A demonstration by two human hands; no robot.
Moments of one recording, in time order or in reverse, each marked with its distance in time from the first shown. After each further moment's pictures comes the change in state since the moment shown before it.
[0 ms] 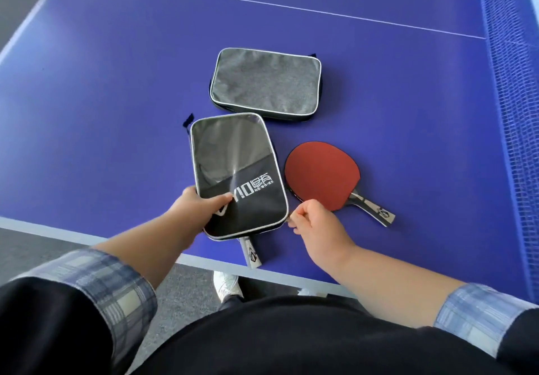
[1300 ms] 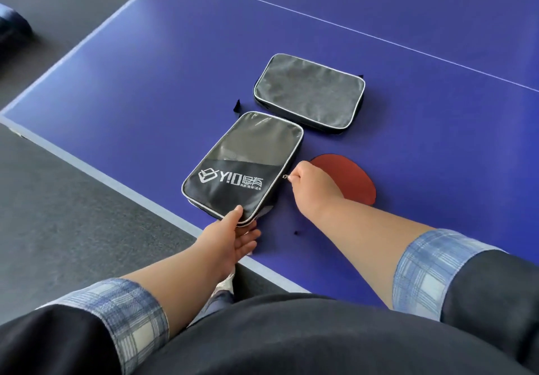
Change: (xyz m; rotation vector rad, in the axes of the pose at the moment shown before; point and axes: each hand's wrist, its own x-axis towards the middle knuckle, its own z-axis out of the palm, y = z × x) left_hand -0.075 -0.055 0.079 -0.784 0.046 -0.215; right_hand 0.066 -0.068 -0.019 -0.578 -0.095 -0.288
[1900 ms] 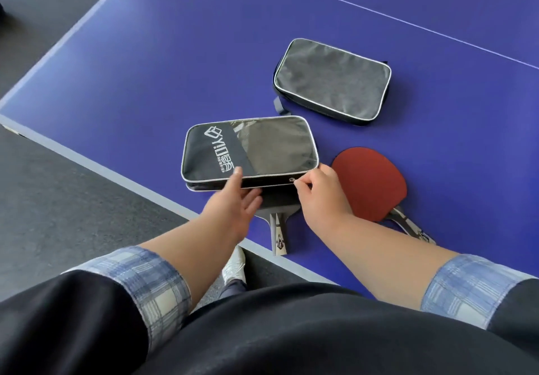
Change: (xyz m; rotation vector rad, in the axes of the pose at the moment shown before) left_hand 0.039 0.073 -0.018 -0.288 0.008 -0.005; right_hand -0.017 -0.046 0.049 0.158 0.170 0.042
